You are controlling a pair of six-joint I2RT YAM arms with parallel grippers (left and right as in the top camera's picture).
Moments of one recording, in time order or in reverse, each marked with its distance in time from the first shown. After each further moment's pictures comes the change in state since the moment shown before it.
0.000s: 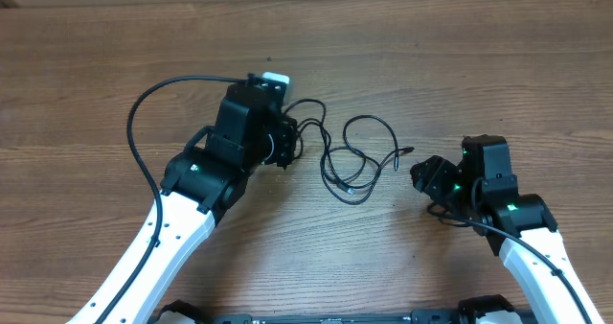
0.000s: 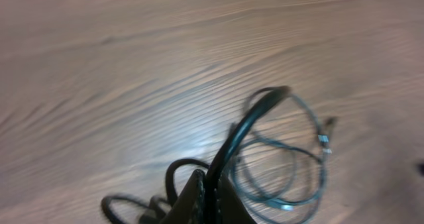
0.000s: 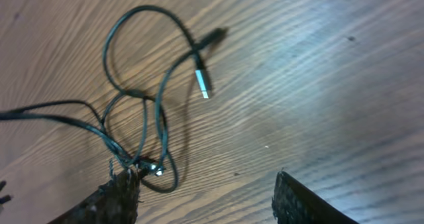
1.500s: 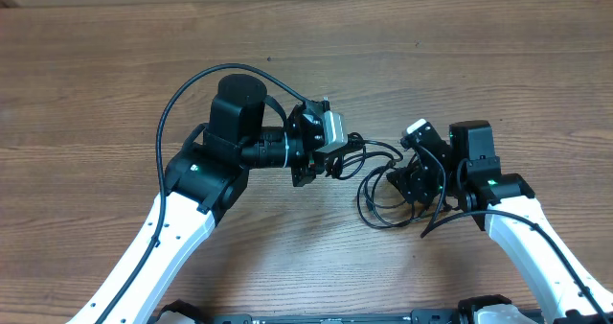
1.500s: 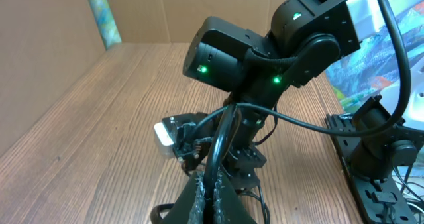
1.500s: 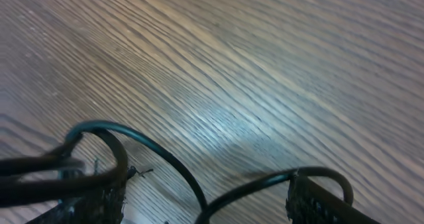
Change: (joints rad) left arm 0.000 0.000 0.000 0.241 0.870 0.624; right arm 0.000 0.217 0.000 0.229 -0.175 -1.093
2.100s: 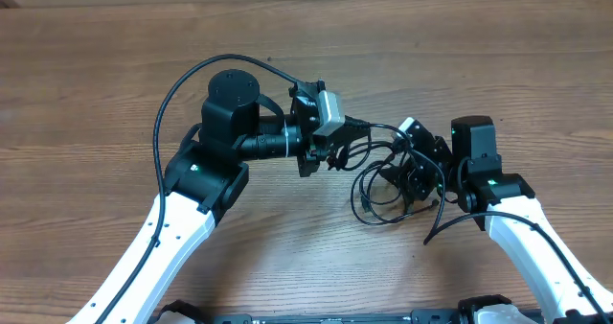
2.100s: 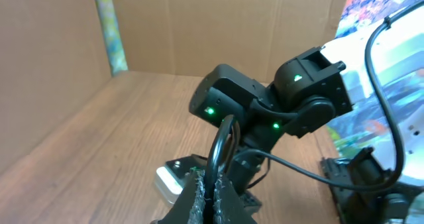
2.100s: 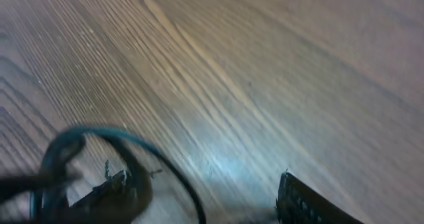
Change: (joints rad) left arm 0.000 0.000 0.000 0.213 0.032 -0.249; right arm 0.000 0.000 0.000 0.098 -0.161 -0.197
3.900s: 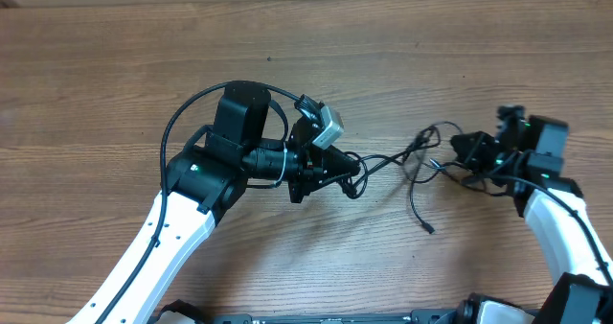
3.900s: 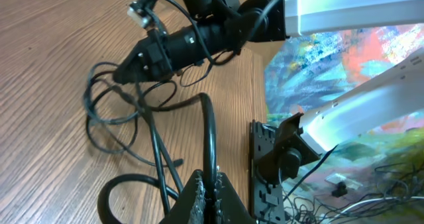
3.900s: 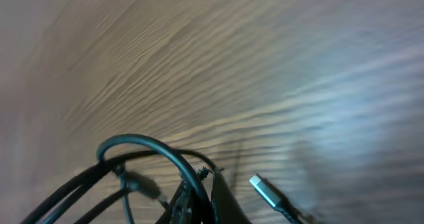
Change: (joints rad) left arm 0.000 0.000 0.002 -0.399 0.066 -0.072; right arm -0.431 0.089 0.000 0.085 -0.024 0.911
